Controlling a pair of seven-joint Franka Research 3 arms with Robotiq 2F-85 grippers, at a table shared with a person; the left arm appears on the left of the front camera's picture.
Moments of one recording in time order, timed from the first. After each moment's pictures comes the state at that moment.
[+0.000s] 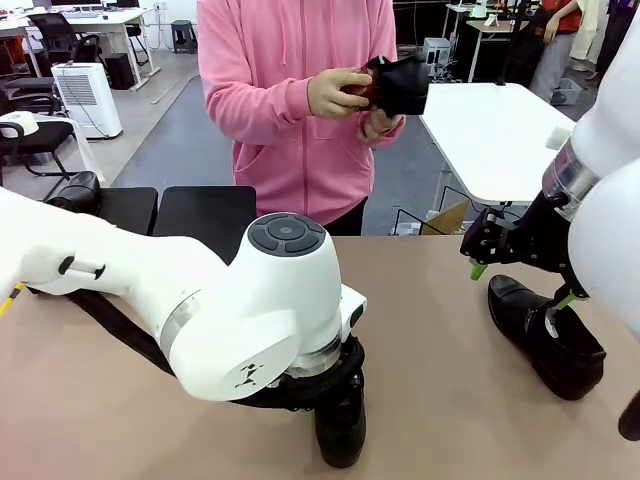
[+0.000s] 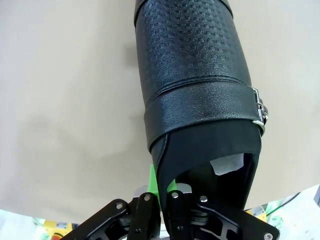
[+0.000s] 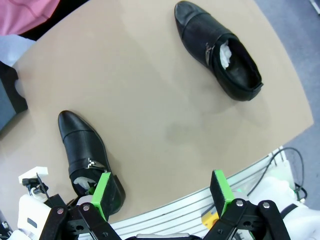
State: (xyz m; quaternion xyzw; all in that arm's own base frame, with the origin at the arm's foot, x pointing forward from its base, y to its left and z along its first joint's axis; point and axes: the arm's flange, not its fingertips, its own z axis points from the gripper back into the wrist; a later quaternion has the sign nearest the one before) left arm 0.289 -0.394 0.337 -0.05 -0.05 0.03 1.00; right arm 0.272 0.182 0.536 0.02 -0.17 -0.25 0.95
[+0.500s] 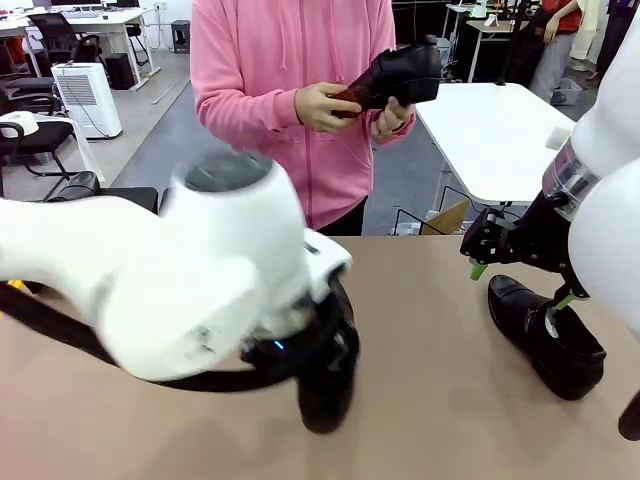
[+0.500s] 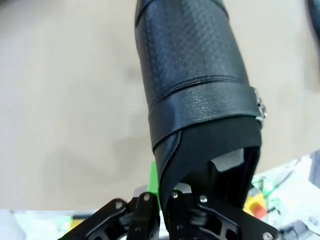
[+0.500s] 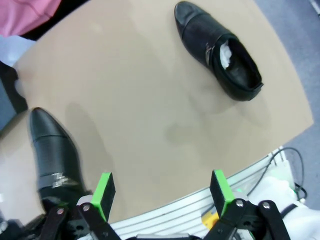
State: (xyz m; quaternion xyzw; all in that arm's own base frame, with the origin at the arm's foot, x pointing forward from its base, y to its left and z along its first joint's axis) left arm 0.282 -0.352 0.430 -0.08 -0.11 -0.03 0.99; right arm 0.272 0.182 0.537 0.02 -0.17 -0.25 0.95
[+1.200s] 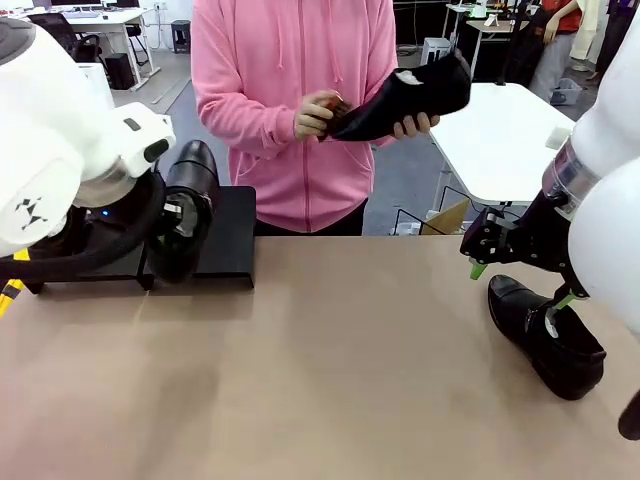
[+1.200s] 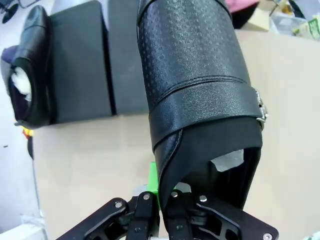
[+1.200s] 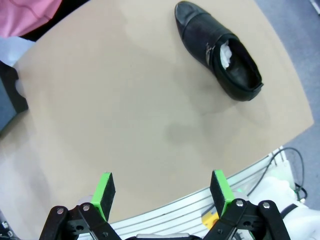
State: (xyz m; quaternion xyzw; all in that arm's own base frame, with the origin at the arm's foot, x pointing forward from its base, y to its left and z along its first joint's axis) left arm 0.404 -0.156 0.509 0.01 -0.27 -0.01 0.96; right arm 0.272 0.182 0.537 0.02 -0.17 -0.25 0.95
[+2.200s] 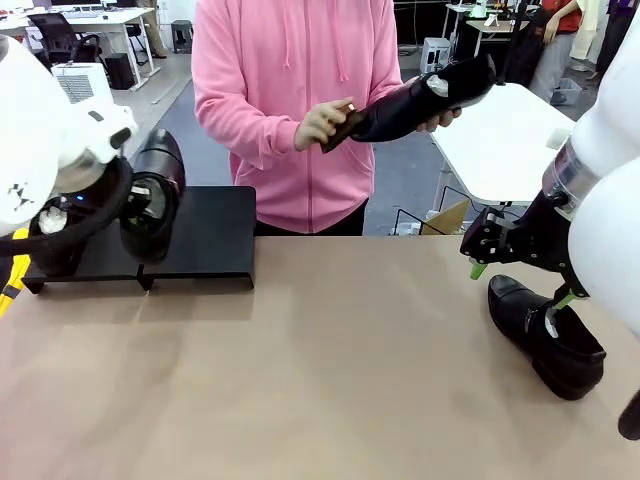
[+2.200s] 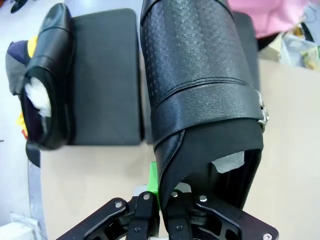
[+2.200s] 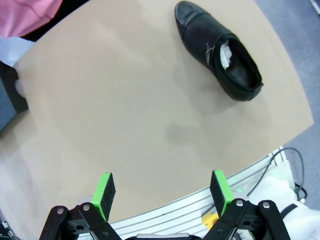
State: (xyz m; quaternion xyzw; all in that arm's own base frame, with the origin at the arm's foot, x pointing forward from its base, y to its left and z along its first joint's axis) left arm 0.457 -0.094 0.493 0.00 -0.29 0.04 0.96; right arm 0.272 0.182 0.537 0.02 -0.17 -0.25 0.95
